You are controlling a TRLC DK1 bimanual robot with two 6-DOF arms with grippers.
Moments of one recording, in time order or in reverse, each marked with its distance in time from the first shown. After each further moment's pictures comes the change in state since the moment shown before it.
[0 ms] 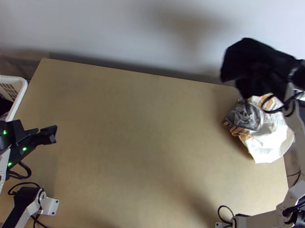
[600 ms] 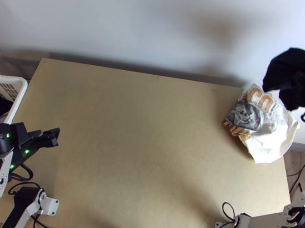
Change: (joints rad) left arm -0.022 -0.030 -0.045 0.020 0.008 0.007; right arm -0.307 -0.019 0.081 -0.179 -0.048 -0.295
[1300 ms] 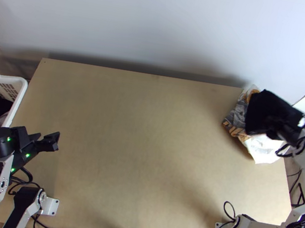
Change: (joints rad) left arm 0.013 -0.042 -0.032 -0.024 0.003 0.061; right arm -0.037 -0.173 -0.643 0.192 0.012 -0.135
